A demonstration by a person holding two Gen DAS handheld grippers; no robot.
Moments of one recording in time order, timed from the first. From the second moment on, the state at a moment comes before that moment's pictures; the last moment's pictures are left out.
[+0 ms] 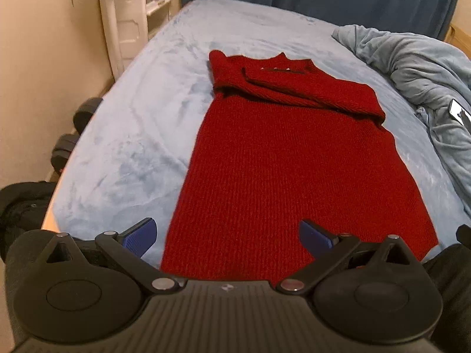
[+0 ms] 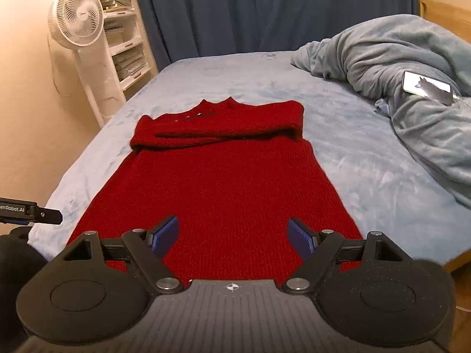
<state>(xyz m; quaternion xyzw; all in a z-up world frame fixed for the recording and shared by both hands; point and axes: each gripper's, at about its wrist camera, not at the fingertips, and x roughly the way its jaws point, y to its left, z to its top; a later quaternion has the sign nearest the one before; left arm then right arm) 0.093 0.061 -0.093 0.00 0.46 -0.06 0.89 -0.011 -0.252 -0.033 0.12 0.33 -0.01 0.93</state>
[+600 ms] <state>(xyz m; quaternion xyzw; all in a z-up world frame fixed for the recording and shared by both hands) 0.138 0.098 -0.146 -0.02 0.49 -0.03 0.87 0.036 -0.347 -0.099 0.19 0.40 -0.13 0.89</state>
